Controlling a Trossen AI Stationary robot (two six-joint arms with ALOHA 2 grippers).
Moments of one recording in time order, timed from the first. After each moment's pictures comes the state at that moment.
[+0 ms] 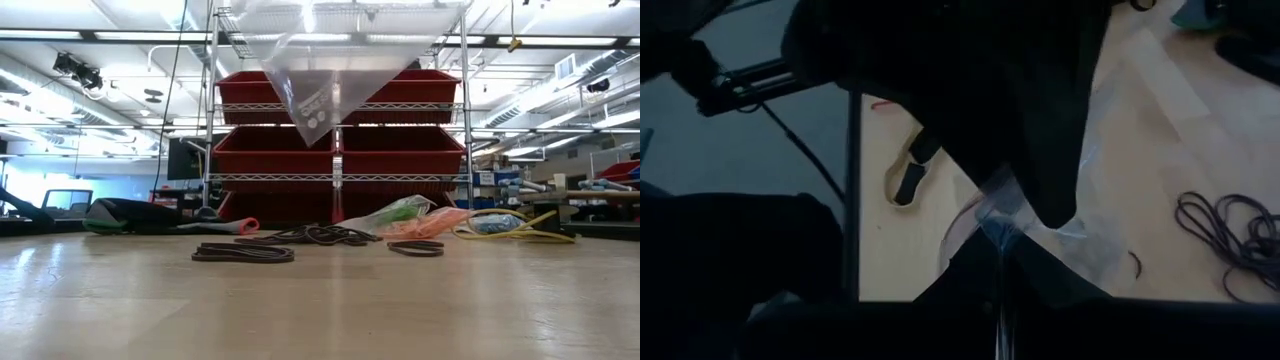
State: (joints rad) left arm -0.57 1.85 1.85 -1.03 -0.49 0.39; right arm 0.53 1.81 1.65 -0.55 0.40 0.61
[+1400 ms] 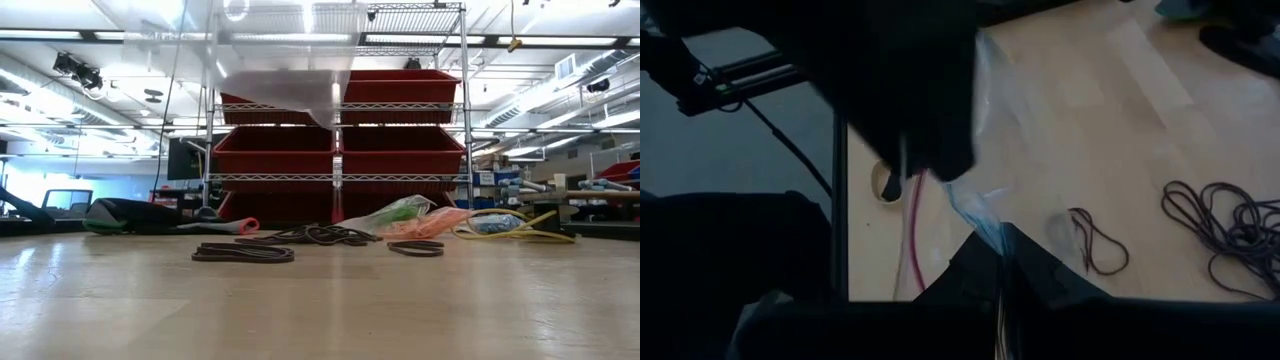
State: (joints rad) left arm -0.62 1.84 1.93 -1.06 -0.51 0.31; right arm 0.53 1.80 1.65 -0.58 0.41 0.63
